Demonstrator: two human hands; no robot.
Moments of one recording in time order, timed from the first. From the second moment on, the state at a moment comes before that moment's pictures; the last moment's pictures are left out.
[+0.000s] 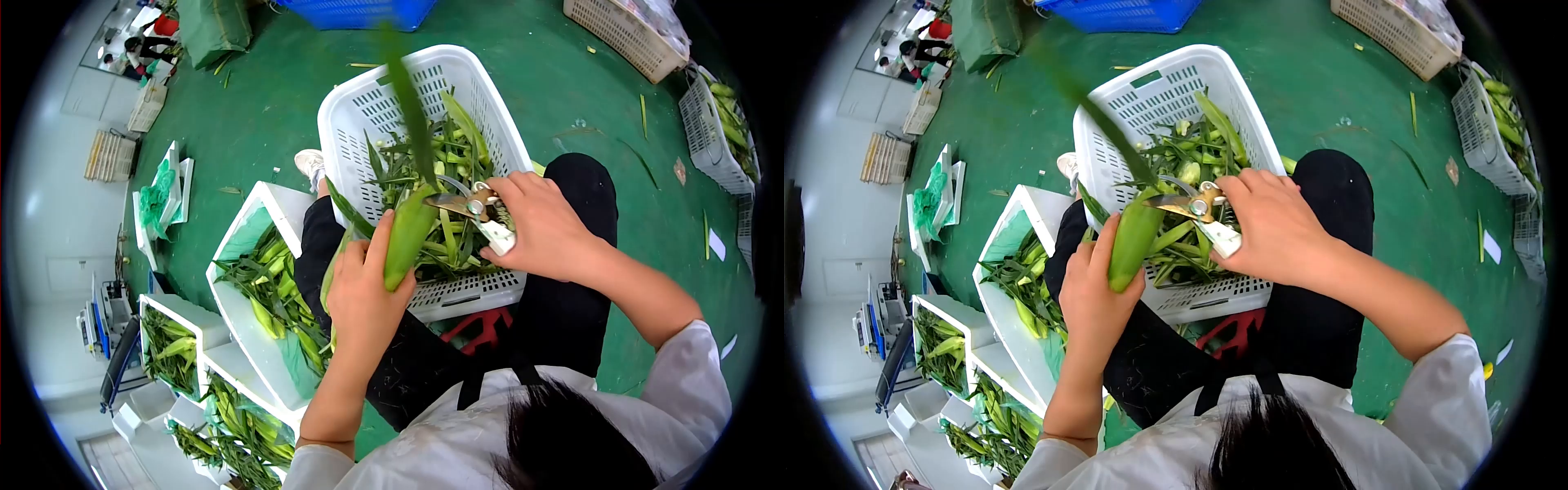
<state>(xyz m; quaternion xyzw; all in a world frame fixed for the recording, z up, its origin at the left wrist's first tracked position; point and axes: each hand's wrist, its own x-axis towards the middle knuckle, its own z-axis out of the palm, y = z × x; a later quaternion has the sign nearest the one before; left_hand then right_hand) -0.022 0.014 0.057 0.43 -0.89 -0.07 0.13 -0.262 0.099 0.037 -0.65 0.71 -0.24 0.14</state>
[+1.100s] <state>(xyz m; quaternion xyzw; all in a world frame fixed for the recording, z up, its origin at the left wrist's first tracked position) -0.020 0.036 -0.019 0.41 -0.19 -0.63 0.63 -0.152 0.120 -0.012 -0.15 0.52 -0.47 0.69</state>
